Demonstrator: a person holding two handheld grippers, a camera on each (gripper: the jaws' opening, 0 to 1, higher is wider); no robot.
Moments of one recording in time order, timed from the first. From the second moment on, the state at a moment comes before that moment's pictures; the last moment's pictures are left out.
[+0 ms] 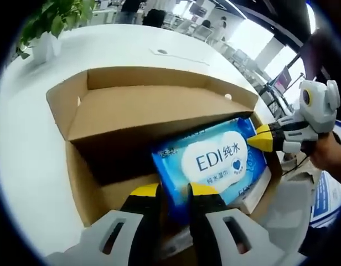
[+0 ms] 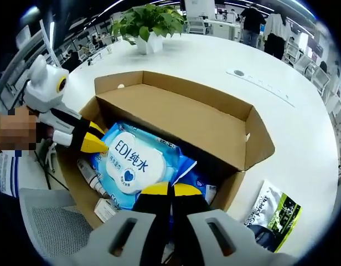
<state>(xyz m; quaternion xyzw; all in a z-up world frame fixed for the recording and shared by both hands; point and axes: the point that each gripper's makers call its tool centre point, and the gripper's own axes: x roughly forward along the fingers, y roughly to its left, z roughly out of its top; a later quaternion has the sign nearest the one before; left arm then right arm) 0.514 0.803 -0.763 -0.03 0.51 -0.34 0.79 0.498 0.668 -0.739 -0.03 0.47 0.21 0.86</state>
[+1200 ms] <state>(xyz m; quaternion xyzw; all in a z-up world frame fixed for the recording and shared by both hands) 0.507 0.808 -0.743 -0.04 0.50 -0.35 0.79 0.493 0.672 -0.728 -0.01 0.46 0.21 0.86</state>
